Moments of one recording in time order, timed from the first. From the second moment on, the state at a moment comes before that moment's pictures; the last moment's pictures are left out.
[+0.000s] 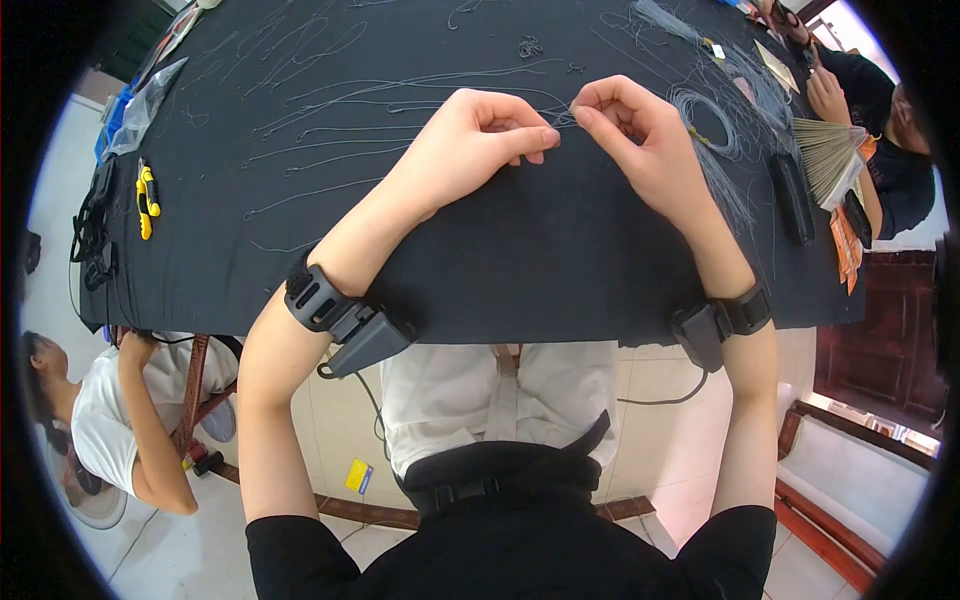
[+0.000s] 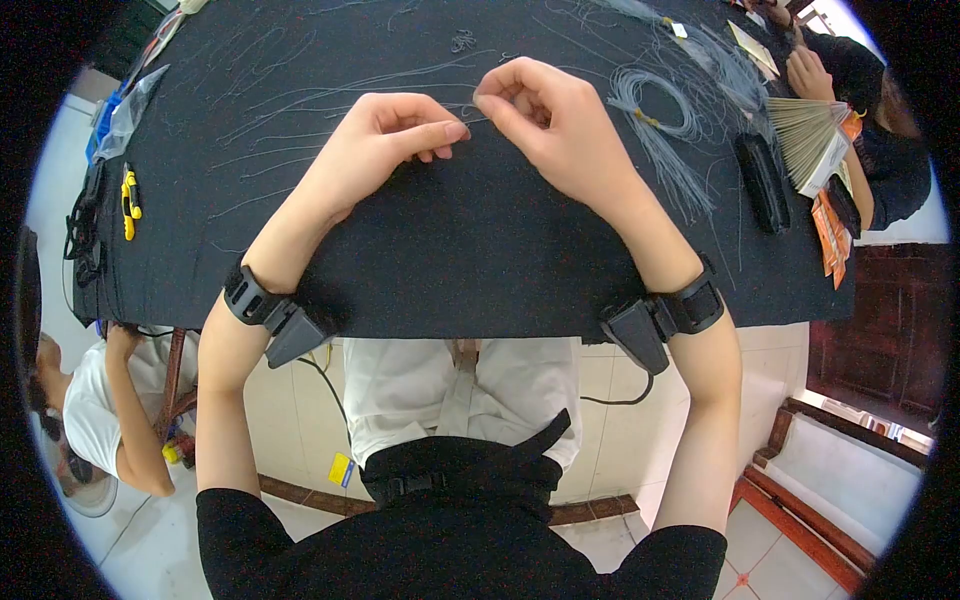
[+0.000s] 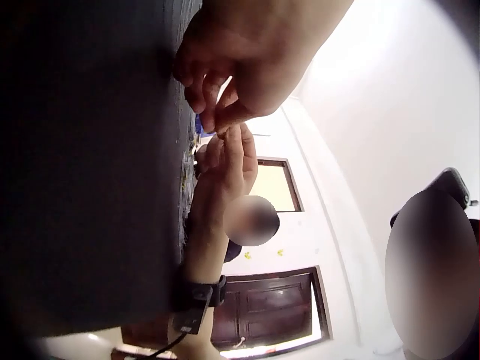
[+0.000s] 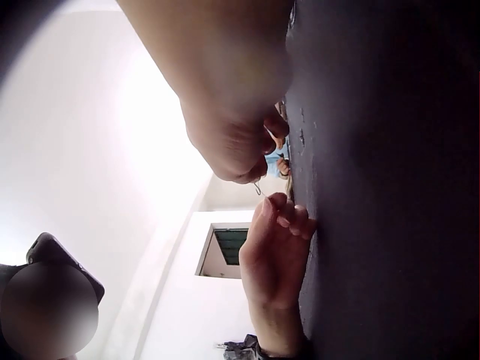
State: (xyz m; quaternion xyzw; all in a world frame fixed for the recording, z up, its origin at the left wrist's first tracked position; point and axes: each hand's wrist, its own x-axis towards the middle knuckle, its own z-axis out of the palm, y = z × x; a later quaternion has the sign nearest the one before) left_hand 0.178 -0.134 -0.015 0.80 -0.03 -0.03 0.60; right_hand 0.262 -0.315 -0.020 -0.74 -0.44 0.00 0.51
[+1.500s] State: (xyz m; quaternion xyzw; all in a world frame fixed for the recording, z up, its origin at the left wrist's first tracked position) left_hand 0.177 -0.134 -0.015 0.78 -0.01 0.00 0.63; right_hand 0.260 -0.320 -0.011 -0.75 -0.48 0.04 0.46
